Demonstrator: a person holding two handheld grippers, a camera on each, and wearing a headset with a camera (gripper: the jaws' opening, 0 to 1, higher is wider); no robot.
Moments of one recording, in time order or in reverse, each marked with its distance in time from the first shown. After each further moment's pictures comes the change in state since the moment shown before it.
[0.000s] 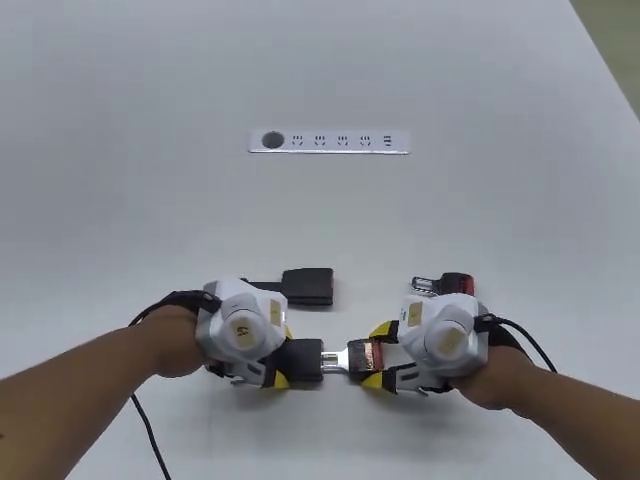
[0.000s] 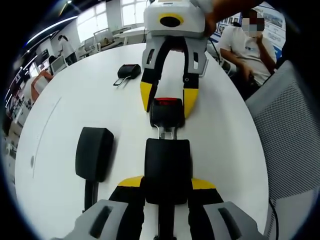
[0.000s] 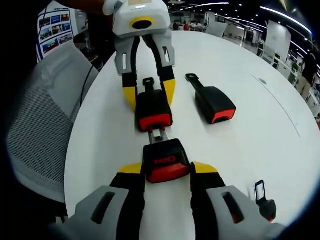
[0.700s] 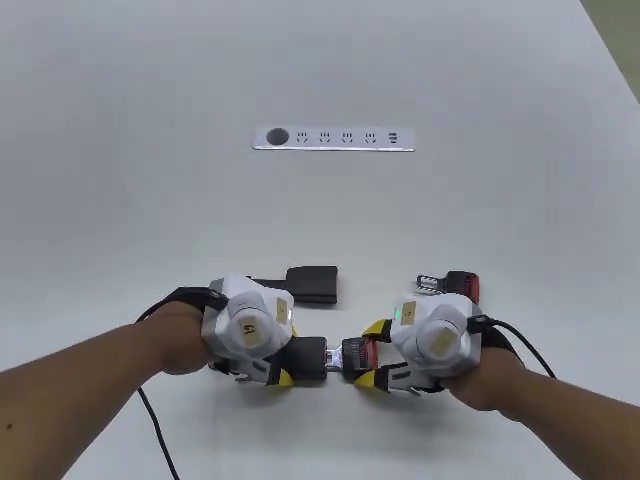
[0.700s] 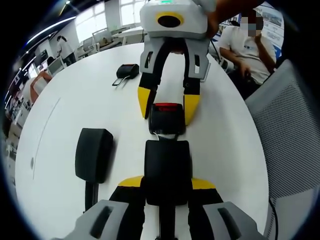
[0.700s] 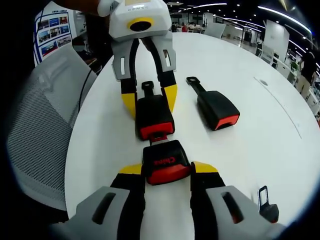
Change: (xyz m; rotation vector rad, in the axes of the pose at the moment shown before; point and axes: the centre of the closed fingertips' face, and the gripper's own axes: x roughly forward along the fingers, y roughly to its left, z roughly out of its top) left arm -0.001 0.001 0.002 0.007 0.009 -0.005; right arm 0.007 0.002 0.009 0.018 -0.019 -0.001
